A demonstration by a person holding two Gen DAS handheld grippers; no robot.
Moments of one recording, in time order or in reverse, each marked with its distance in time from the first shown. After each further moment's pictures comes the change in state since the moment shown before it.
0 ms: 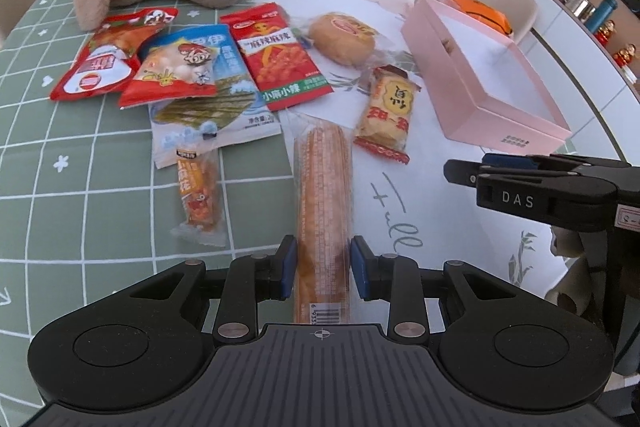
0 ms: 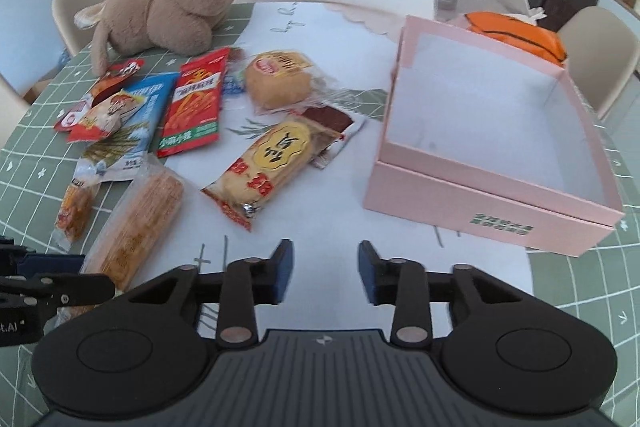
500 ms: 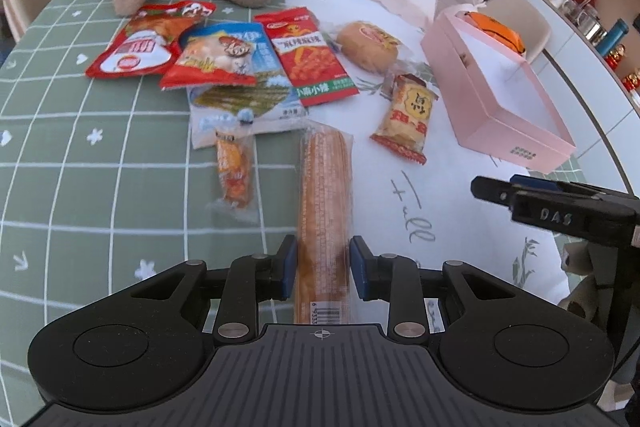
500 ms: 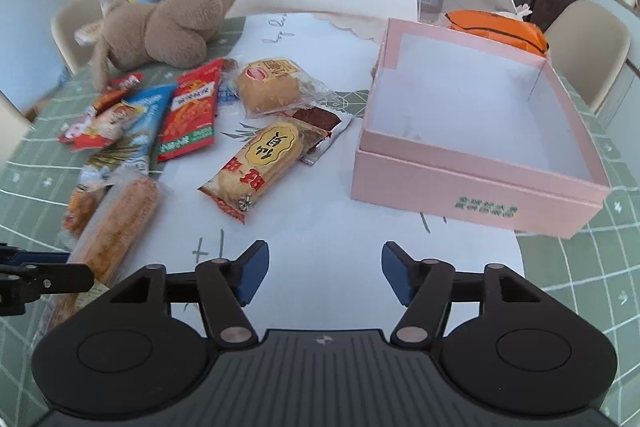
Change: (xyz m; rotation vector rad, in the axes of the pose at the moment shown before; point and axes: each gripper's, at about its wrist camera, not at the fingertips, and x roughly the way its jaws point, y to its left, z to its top) left arm -0.016 0.014 -0.015 -0.072 -0.029 0.021; right arm -0.013 -0.020 -0.018 0.058 -0.042 0.062
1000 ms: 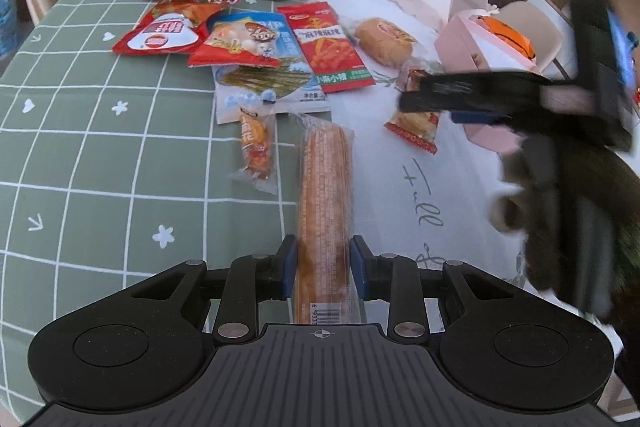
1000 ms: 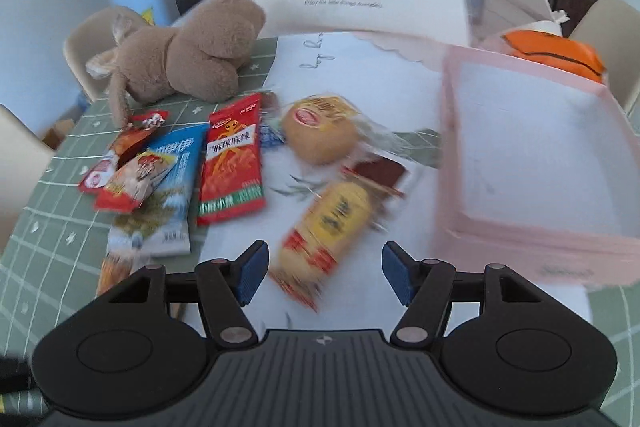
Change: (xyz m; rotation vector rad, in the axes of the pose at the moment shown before) left arm -0.010 0.006 -0.014 -0.043 -0.004 0.023; right arm 0.057 0.054 0.059 0.000 0.028 0.004
